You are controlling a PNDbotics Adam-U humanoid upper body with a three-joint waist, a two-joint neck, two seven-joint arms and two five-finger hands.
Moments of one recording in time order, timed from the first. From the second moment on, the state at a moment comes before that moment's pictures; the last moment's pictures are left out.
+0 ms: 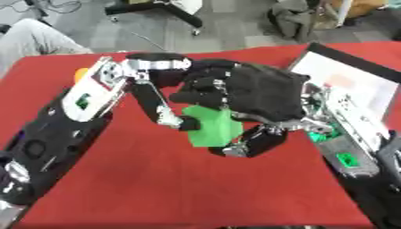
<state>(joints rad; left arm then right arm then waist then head) -0.76 0.41 -0.41 -1.46 0.26 -0.14 -0.91 -0.69 -0.27 0.54 -1.83 0.96 -0.48 0.46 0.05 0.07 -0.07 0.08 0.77</state>
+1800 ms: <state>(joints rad) -0.71 0.36 -0.28 -1.46 0.34 -0.09 -0.91 -0.67 -0.25 0.57 -1.73 1.10 -0.46 0.04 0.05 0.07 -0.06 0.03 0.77</state>
